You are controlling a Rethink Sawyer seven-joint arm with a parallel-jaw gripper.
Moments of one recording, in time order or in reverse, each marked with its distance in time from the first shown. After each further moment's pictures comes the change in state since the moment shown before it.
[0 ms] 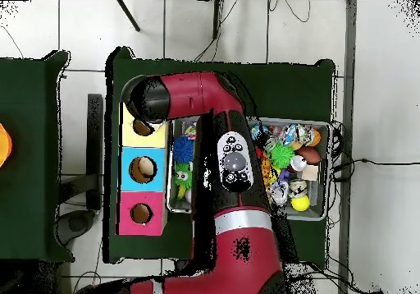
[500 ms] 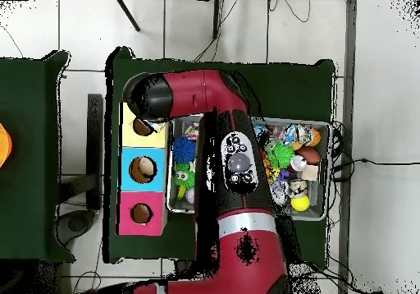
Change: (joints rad) arm -0.012 -0.027 0.007 0.000 0.003 0.073 0.000
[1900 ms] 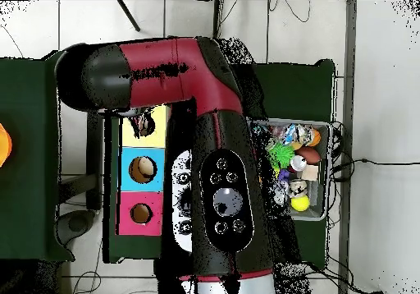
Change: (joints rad) arm 0.047 -0.210 0.003 -0.040 0.032 0.251 0.000
